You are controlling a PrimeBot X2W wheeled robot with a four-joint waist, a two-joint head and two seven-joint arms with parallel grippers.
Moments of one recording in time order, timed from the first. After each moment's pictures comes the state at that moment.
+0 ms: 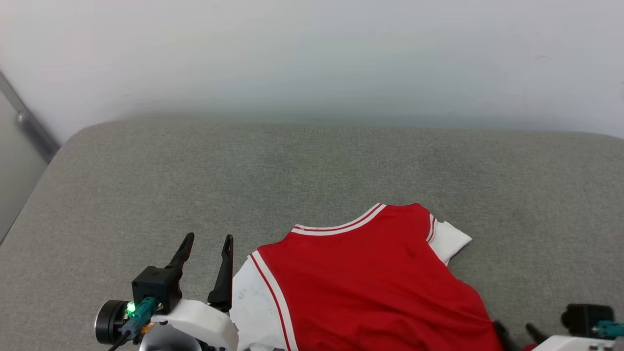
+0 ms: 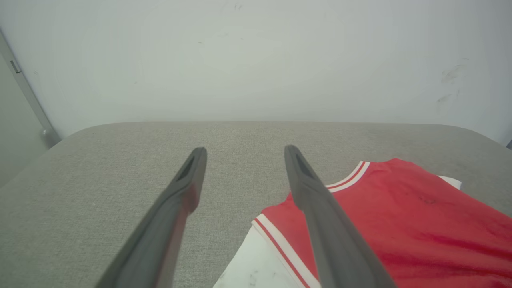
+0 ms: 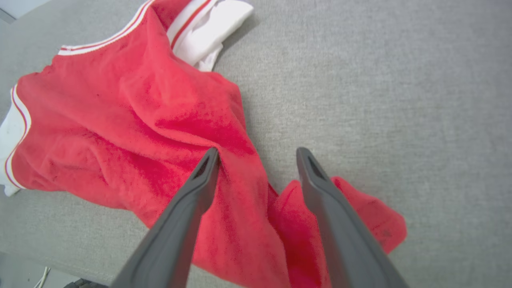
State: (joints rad) left arm -0.09 0.43 -0.51 -0.01 -0.55 0.33 -0.16; right arm 0.20 -0.07 -0.11 -0.02 0.29 0.13 0.50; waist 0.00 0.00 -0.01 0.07
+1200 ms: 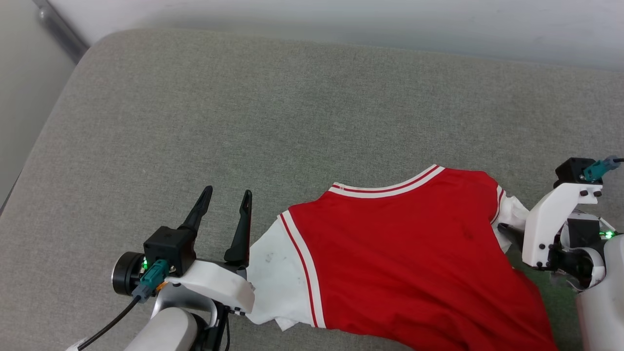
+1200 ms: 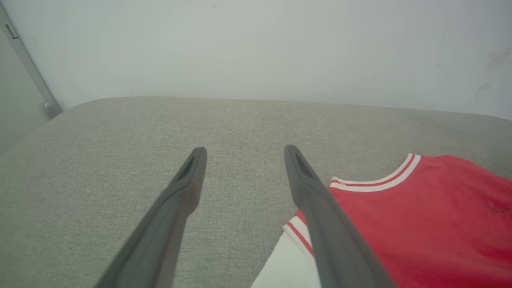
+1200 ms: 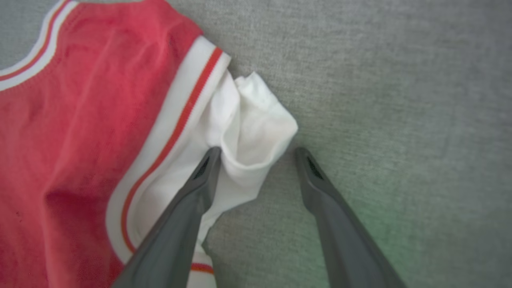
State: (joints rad) left arm -0.25 0.38 -0.53 0.06 -0.55 0.26 -0.21; right arm -0.44 -0.18 -0.11 0.46 0.27 0.13 0.84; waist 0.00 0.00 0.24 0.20
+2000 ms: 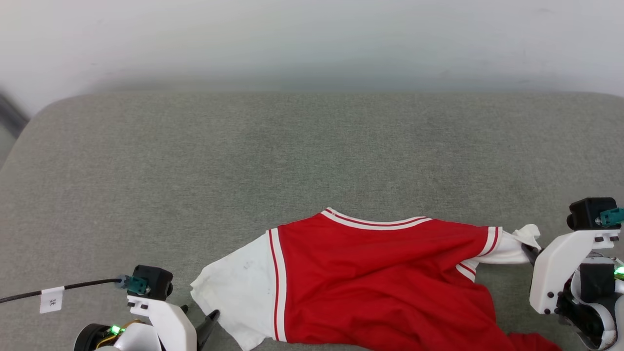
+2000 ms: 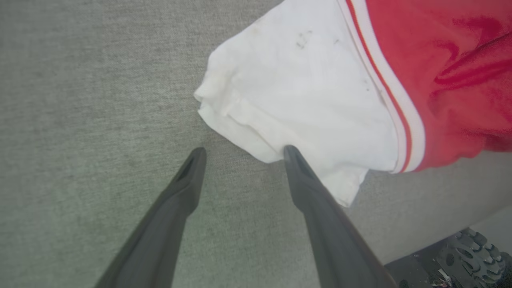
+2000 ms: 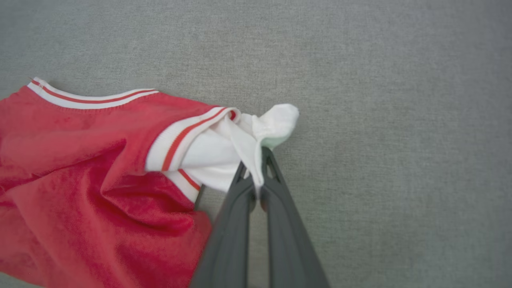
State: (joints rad) left arm -0.14 0.62 -0.59 0.12 -0.85 0.08 0.36; right arm -0.18 -0.19 -0.11 0.13 0.26 0.13 0.70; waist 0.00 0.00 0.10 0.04
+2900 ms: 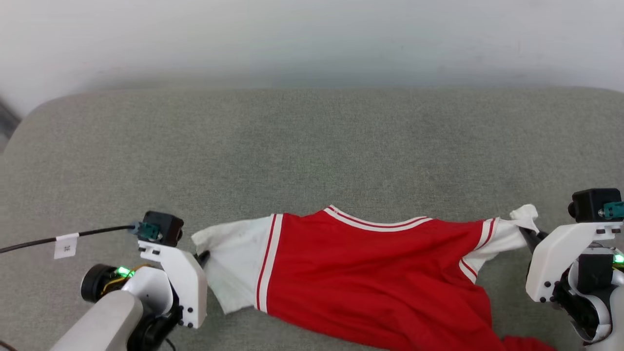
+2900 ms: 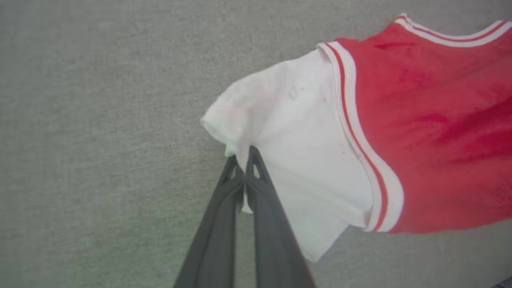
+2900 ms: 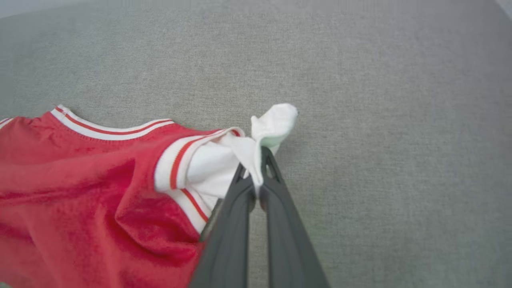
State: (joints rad) left arm -0.34 0.56 -0.62 0.26 -0.79 0.08 0.39; right arm -0.20 -0.17 -0.11 0.12 0.25 0.13 0.61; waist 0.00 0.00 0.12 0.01
